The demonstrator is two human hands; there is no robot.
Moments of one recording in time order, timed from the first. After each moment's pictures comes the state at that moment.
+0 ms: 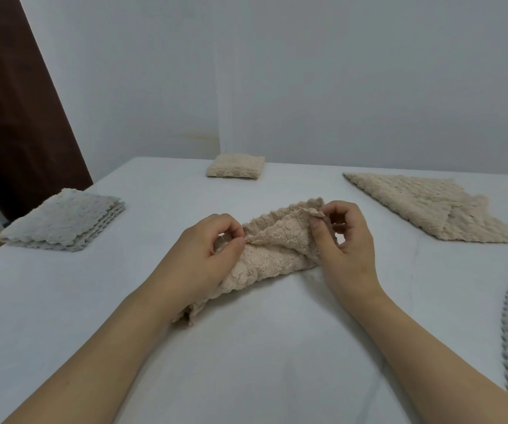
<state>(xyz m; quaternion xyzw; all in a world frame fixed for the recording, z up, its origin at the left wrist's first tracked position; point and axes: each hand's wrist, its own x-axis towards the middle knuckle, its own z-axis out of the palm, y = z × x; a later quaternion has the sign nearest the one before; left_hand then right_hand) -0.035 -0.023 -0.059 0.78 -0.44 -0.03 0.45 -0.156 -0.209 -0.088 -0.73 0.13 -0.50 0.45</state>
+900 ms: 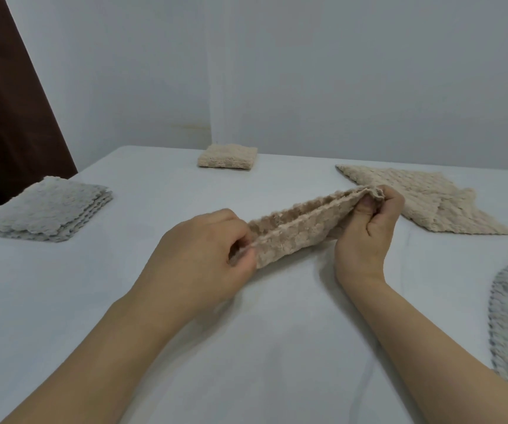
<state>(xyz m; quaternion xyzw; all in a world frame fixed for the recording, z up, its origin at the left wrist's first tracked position) -0.065 -0.017 -0.045 0.80 -0.51 0.15 0.27 -0.153 -0.223 -0.085 -0.62 0.24 -0.62 0.41</state>
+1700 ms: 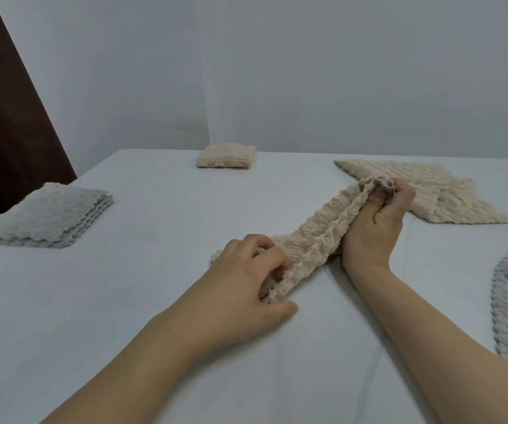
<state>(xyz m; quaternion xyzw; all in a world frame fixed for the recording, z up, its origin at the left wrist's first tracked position) -0.084 -0.027 -0.067 0.78 -0.57 -0.07 0.25 -0.152 -0.239 -0.088 -0.61 0.30 -0.62 0.39</state>
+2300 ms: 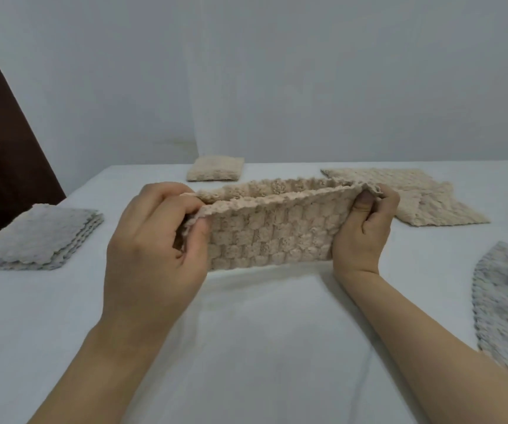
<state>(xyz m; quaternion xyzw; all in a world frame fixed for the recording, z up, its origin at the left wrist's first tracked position) -0.065 0.001 -0.026 0.70 -0.46 0.35 0.42 -0.157 -0.235 -0.080 -0.60 0.28 -0.66 0.36</state>
